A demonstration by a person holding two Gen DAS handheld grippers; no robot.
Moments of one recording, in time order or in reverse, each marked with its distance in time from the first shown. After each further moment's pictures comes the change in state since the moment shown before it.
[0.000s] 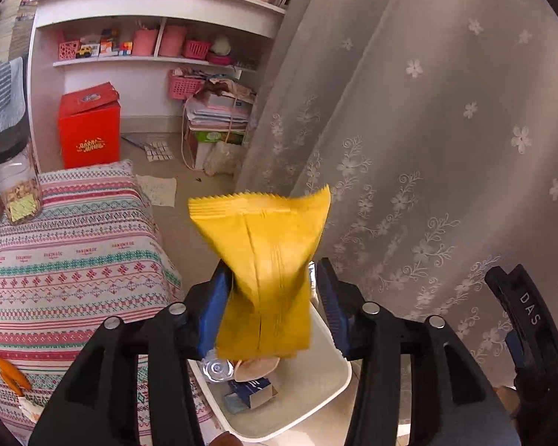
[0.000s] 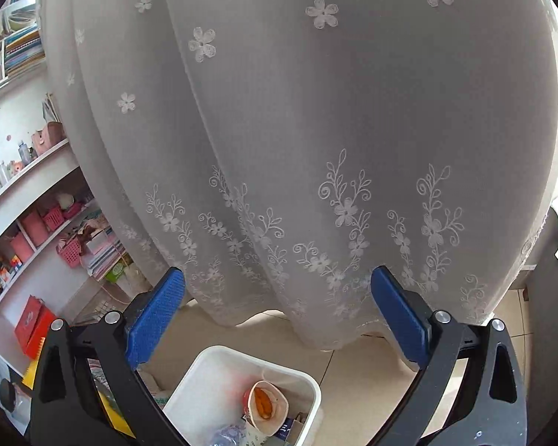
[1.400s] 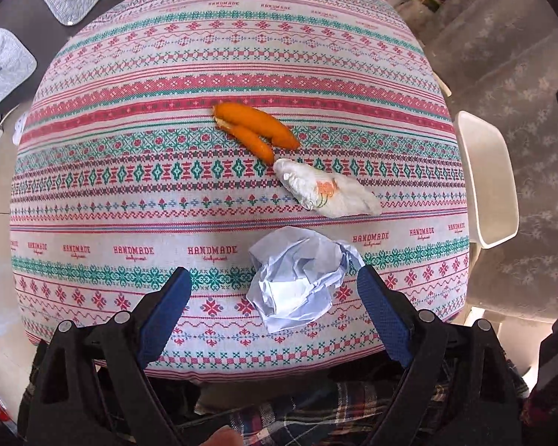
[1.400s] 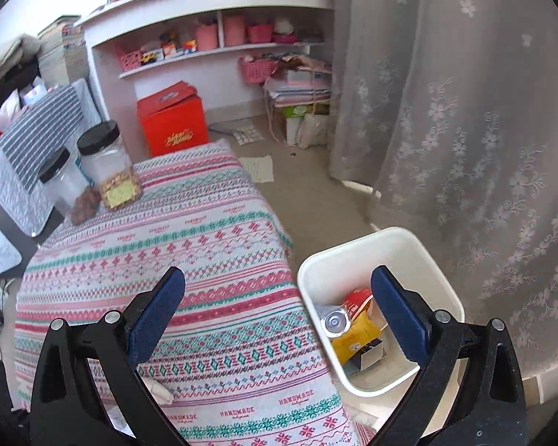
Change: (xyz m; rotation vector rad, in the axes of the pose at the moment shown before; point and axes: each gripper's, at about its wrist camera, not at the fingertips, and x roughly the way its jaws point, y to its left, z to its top) left arm -0.114 0.259 -0.163 -0.318 0.614 0.380; right arm -0.080 0.182 -0.161 -0.744 0.400 0.515
